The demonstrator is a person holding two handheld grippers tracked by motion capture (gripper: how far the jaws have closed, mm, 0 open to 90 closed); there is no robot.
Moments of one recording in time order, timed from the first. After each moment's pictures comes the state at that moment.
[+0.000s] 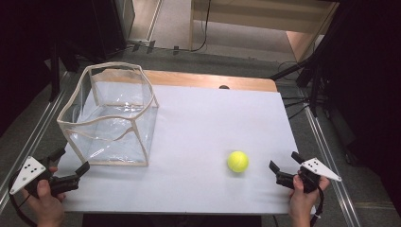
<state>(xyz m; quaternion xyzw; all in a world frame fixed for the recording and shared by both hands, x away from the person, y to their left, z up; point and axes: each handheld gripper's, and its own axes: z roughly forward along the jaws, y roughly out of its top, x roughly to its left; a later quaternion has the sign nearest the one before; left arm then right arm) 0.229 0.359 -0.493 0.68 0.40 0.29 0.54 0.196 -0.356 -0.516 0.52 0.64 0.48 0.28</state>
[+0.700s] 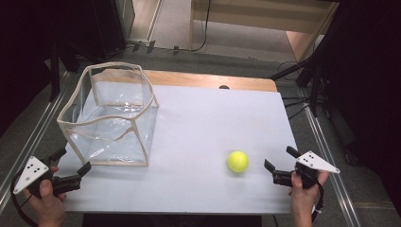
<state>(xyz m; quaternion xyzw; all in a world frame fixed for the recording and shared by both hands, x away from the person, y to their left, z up) 0.230 0.354 -0.493 0.69 0.40 0.30 0.53 0.201 -0.334 -0.476 0.47 0.70 0.47 0.27</state>
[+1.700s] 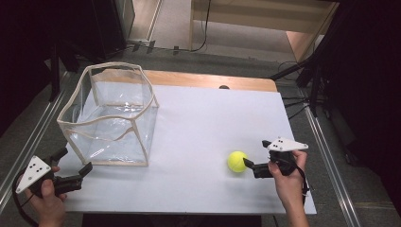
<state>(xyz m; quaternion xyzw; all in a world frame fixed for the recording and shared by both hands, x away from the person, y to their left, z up) 0.230 0.352 -0.494 0.69 0.40 0.29 0.52 0.235 -0.278 -0.449 0.42 0.80 0.38 0.19</state>
